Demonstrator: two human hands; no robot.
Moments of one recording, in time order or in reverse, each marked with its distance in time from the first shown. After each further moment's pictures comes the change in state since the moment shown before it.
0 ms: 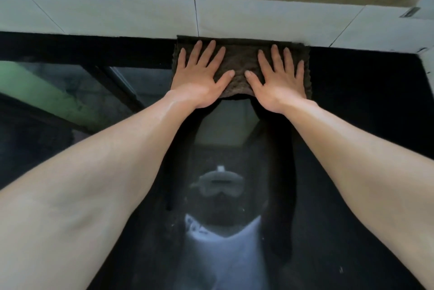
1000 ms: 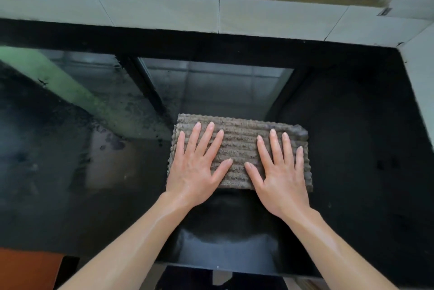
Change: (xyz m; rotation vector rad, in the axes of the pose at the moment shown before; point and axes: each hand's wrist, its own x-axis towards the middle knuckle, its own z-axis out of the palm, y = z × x) left_hand -0.277 0.037 0.029 -0.023 -0.030 -0.024; right_hand -0.276 -0.033 0.052 0.010 -0.016 -0.062
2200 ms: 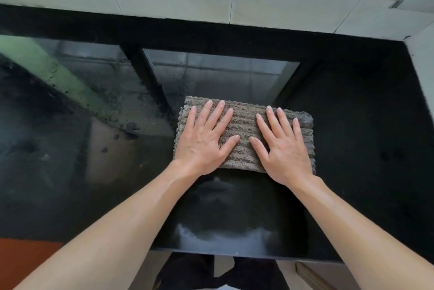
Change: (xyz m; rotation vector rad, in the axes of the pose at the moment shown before) left_hand 0.029 -0.032 -0.001 0.017 0.030 0.074; right_hand 0.035 -0.015 0.000 -0.018 0.080 -0.114
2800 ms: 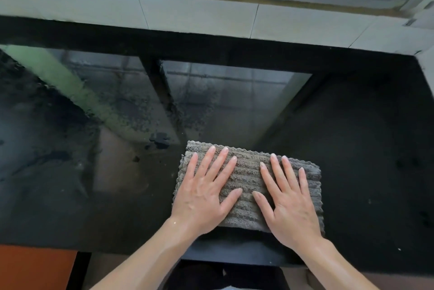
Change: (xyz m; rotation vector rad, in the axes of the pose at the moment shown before) left_hand -0.102 -0.031 0.000 -0.068 -0.022 0.053; right_hand -0.078 -0.074 0.014 0.015 -0.004 -0.006
